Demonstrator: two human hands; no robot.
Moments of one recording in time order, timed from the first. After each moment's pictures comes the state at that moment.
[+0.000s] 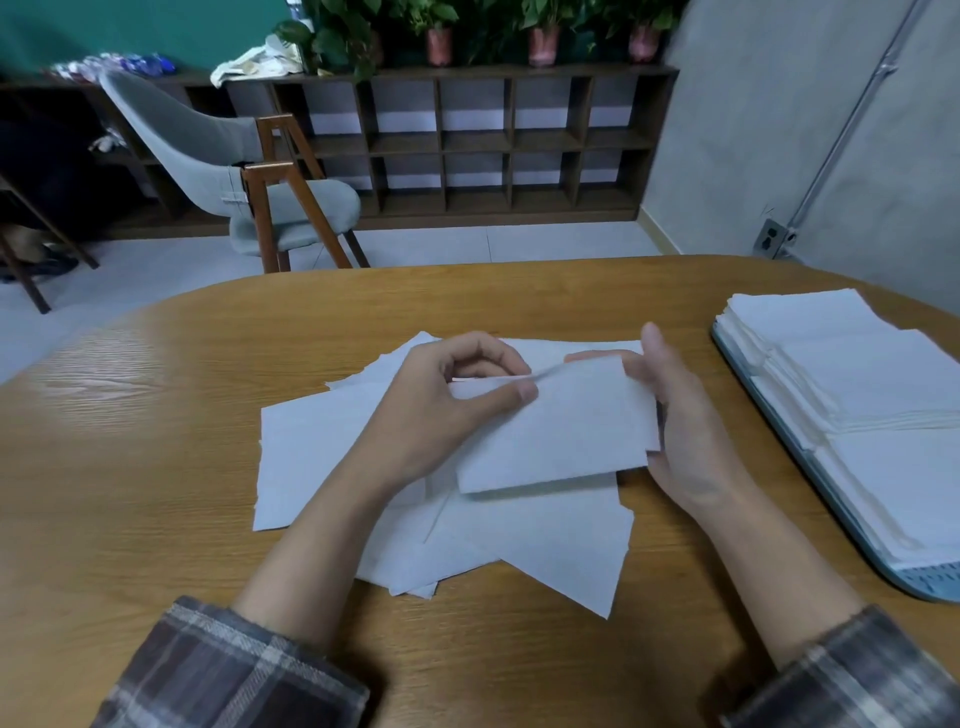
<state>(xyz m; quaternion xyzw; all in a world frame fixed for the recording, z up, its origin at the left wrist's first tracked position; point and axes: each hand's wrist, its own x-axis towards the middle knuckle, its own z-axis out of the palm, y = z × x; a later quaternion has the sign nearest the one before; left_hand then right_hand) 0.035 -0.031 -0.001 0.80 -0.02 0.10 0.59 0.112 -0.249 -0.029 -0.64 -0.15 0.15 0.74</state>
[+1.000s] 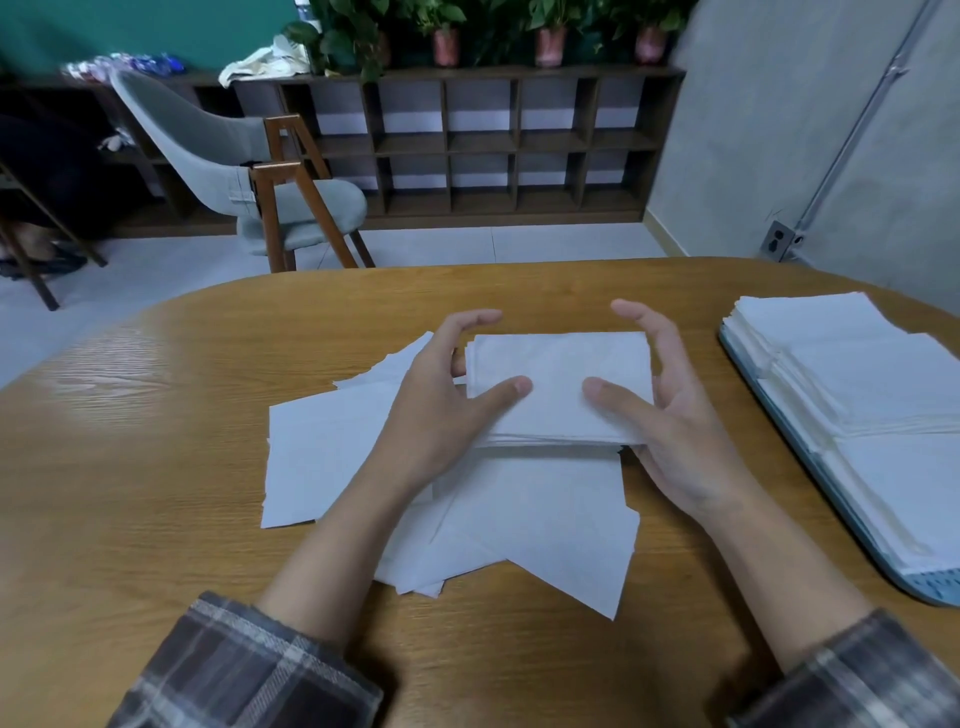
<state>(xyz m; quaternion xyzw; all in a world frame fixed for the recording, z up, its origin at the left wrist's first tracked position) 0.041 -0.031 -0.017 0.81 0.04 0.15 0.57 0.109 -0.246 -0.031 -0.62 -0.23 0.12 0.74</state>
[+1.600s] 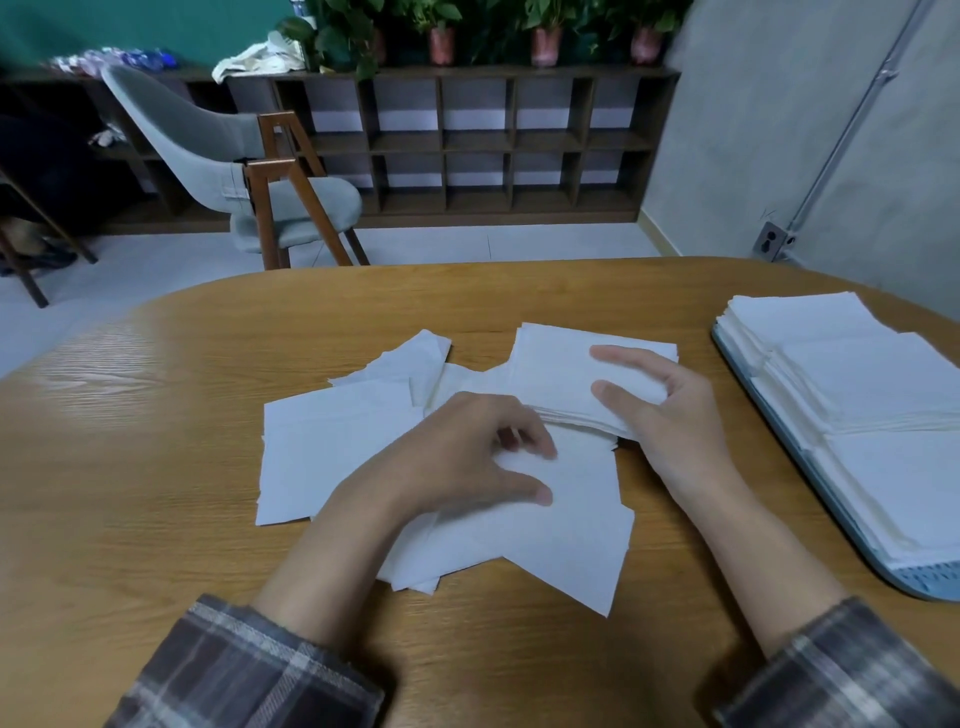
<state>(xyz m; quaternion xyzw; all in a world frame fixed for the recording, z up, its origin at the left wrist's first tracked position) 0.039 -0.033 -0.024 0.93 -0.11 -0.02 0.35 0.122 -0.249 -0.045 -0.76 -0.14 -0.02 0.63</state>
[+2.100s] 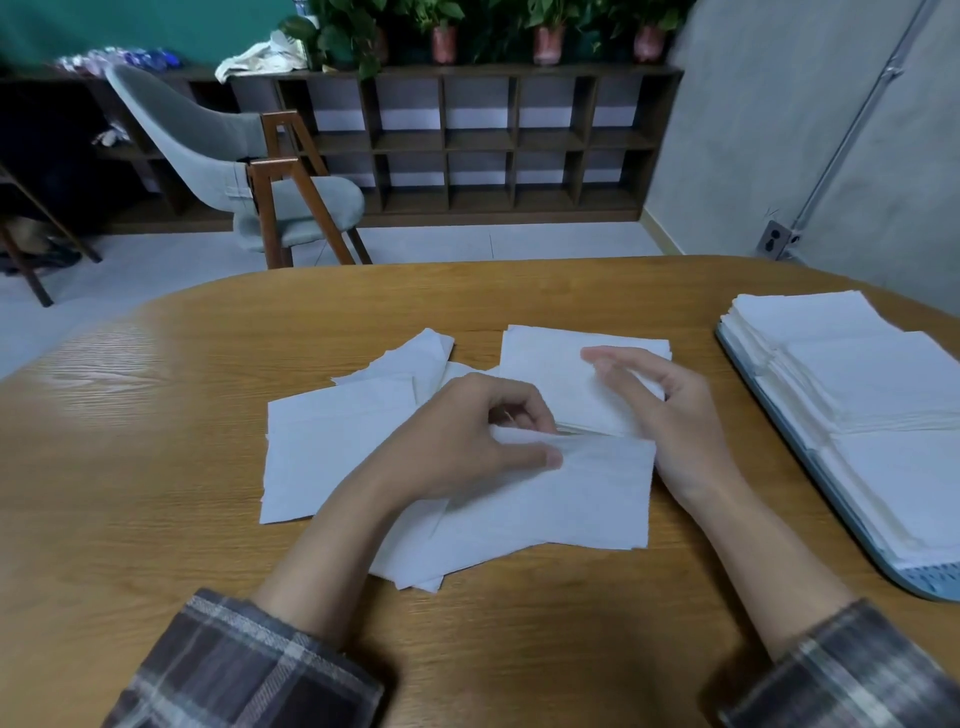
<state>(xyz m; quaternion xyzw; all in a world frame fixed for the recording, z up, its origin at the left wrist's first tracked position) 0.036 -0.034 -0.014 0.88 -0.09 -0.01 0.47 0.117 -0.246 -0.039 -0.74 -0.17 0.01 0.65</state>
